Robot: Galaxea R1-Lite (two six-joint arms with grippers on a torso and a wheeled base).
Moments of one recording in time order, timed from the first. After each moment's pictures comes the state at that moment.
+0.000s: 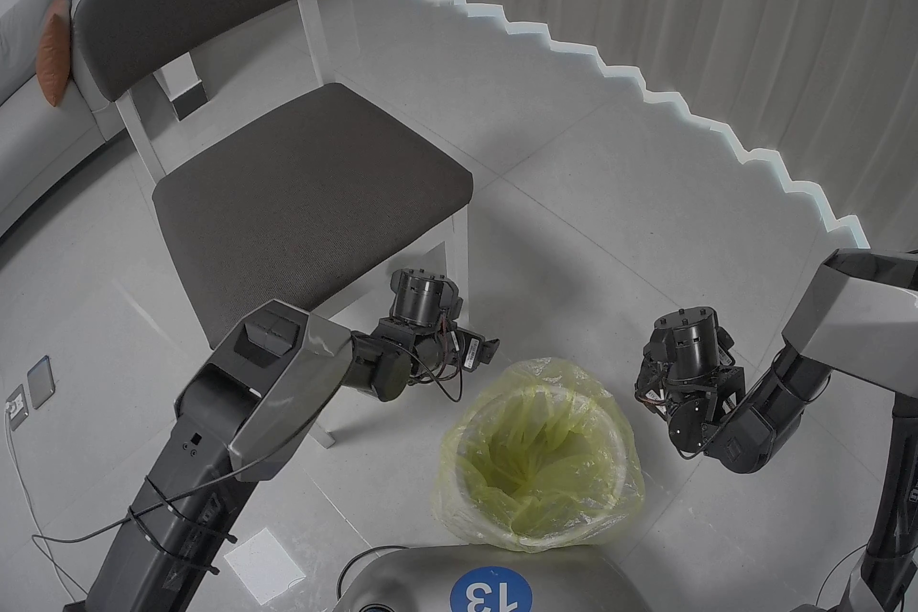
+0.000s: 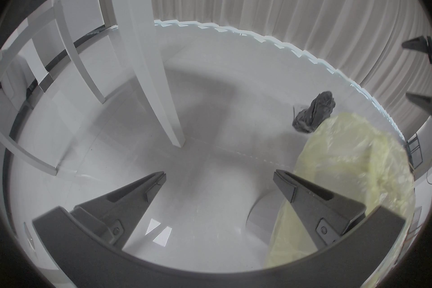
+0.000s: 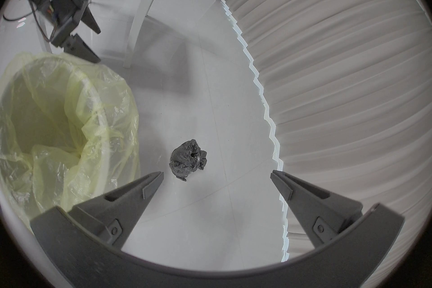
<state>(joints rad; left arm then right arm) -0.48 2.77 -1.95 -0.31 0.00 0.07 0.45 2.21 -0.74 -0.89 -0.78 -0.51</state>
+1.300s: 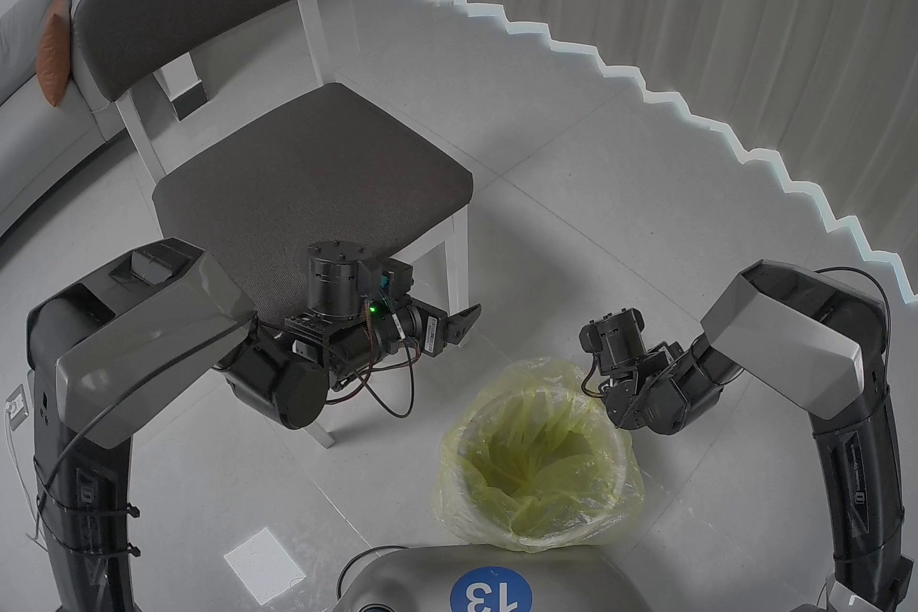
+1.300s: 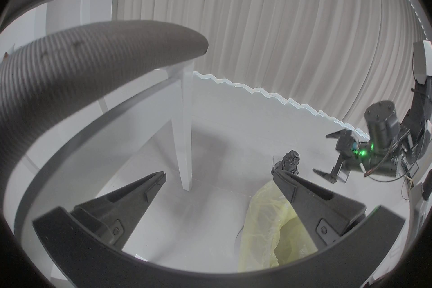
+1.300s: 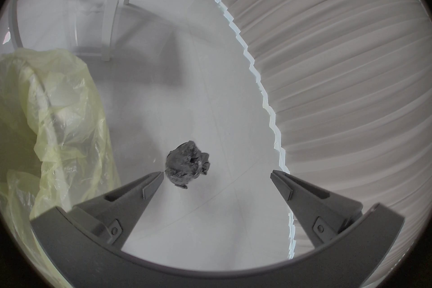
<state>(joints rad) -0.46 2.30 -1.16 -0.87 -0.14 0.07 0.44 2.51 -1.23 -0.48 -0.80 -0.24</state>
